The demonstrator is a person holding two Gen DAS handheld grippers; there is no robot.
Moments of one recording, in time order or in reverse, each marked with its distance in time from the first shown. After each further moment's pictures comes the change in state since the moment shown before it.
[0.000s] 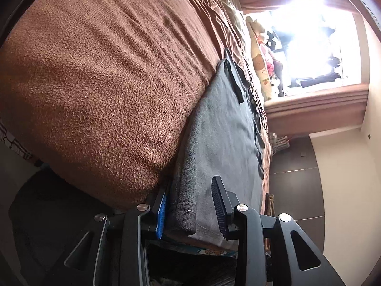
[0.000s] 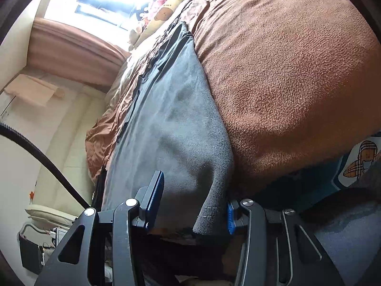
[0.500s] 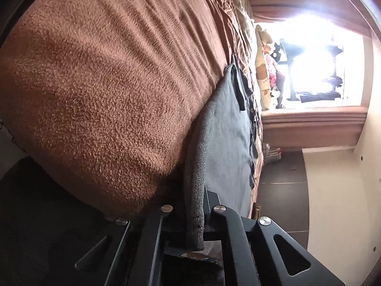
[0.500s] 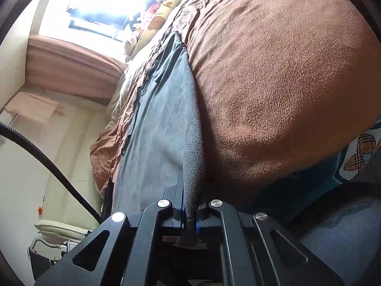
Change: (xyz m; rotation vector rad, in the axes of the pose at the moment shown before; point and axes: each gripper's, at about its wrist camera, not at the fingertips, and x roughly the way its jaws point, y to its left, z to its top) left arm 0.011 0.009 -0.001 -0.108 -0.014 -0.067; right arm -0.022 -0.005 0.001 0.076 -0.043 0.031
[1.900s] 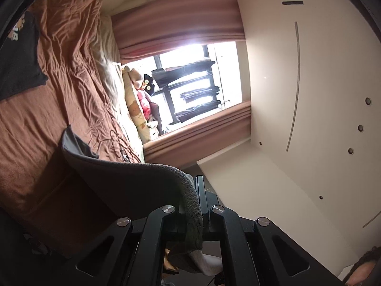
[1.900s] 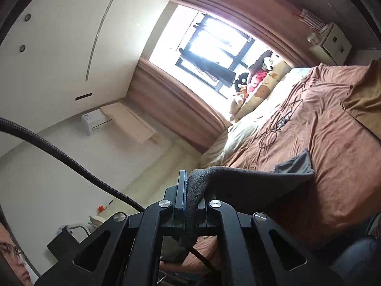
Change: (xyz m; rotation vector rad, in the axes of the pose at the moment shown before) left arm -0.231 -0.197 -0.055 0.317 -0.225 -0.645; right arm -0.199 0.111 -0.024 -0.307 -0.363 0.464
